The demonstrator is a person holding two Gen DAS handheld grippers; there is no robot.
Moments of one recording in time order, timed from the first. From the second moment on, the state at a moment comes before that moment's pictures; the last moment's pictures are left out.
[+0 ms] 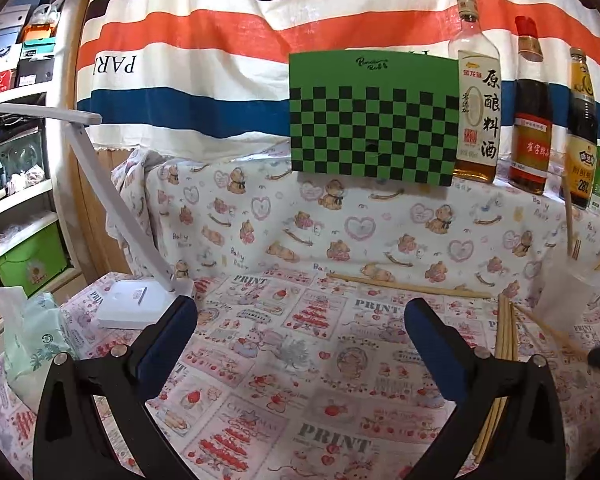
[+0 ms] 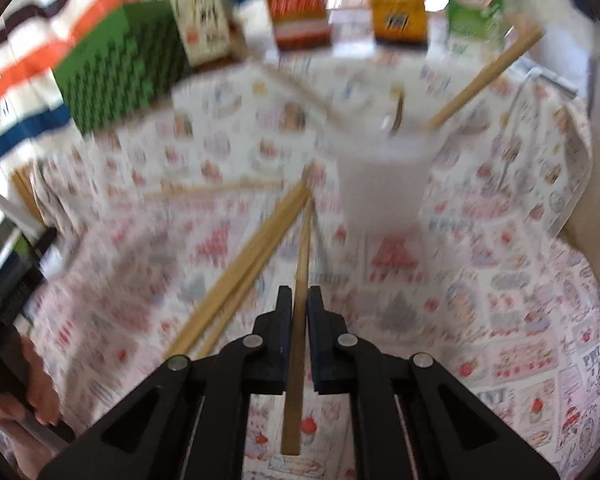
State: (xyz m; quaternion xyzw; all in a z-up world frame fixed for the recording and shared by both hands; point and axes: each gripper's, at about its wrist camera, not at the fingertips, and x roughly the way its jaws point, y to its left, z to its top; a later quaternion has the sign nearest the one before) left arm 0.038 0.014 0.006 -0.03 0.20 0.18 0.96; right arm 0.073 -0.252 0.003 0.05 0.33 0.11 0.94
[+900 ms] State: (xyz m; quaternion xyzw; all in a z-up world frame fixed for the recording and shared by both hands) left arm 0.054 0.009 -0.002 -0.10 0.28 -0.02 0.96; right arm 0.026 -0.284 0.055 0.11 0.14 0.12 0.98
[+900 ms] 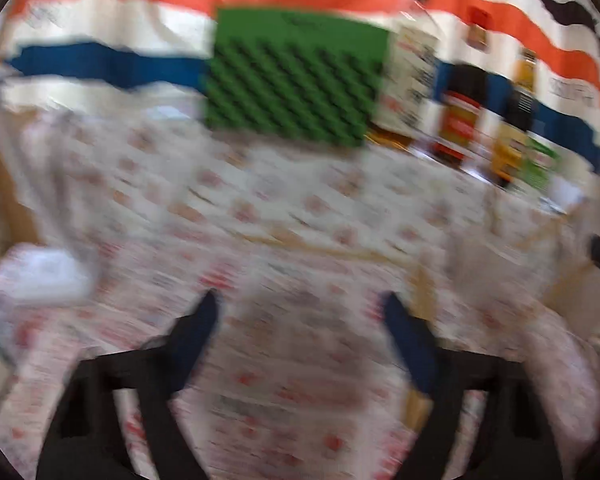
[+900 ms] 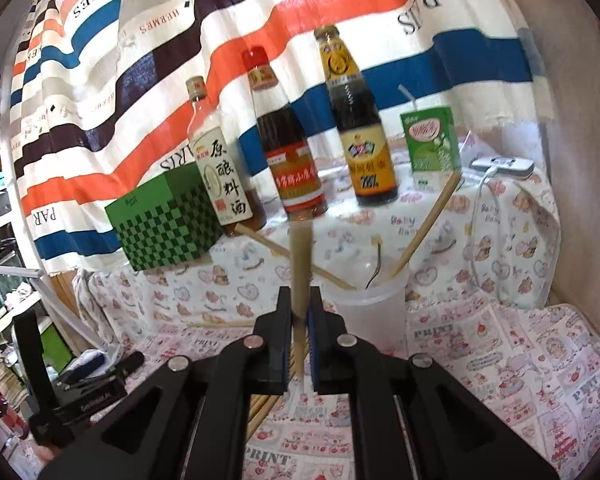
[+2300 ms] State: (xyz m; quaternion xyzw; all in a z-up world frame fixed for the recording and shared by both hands) left arm 0.068 -0.106 -0.050 -0.01 0.47 -0.23 0.85; right arm 0.028 -0.288 0.056 0.11 0.15 0.11 0.98
